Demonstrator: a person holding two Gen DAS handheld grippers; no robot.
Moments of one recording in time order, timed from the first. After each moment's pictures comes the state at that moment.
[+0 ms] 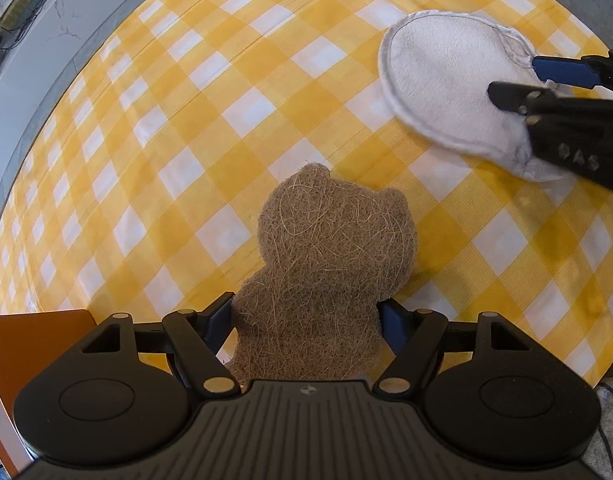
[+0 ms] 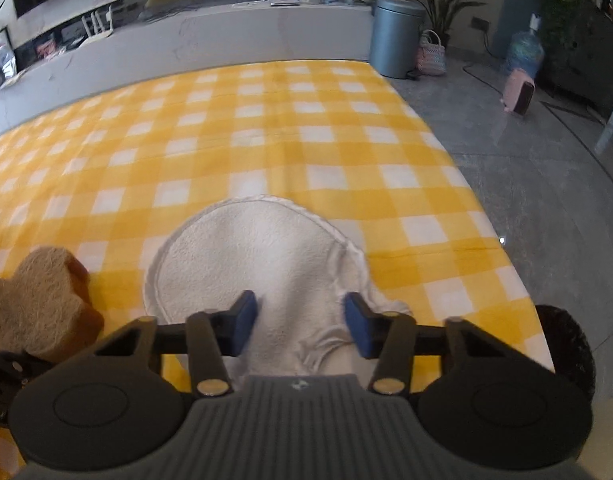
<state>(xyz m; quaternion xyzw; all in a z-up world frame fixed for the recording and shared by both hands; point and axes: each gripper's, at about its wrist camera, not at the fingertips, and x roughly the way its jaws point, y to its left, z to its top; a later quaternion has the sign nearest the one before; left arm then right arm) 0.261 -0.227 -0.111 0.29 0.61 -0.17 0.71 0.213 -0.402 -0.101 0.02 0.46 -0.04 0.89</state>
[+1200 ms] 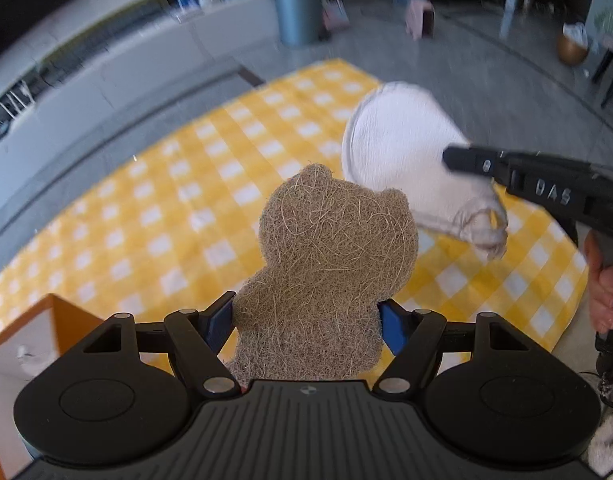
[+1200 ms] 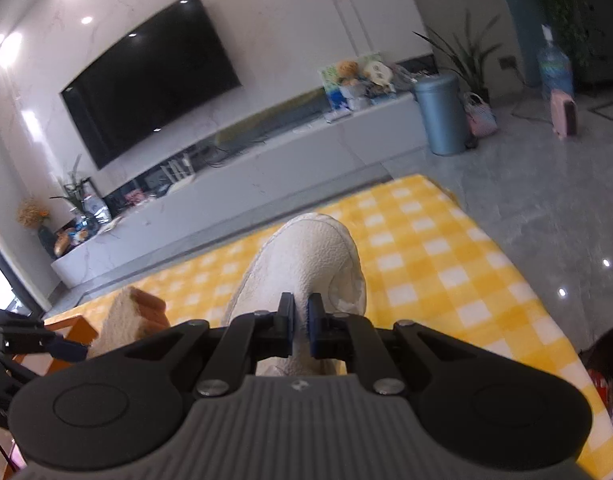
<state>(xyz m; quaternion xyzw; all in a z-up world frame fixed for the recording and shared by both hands) 0.190 -0.187 0.016 0.17 0.46 -0.21 0.85 0.151 -0.421 -0.003 0.18 0.28 0.08 0.94</state>
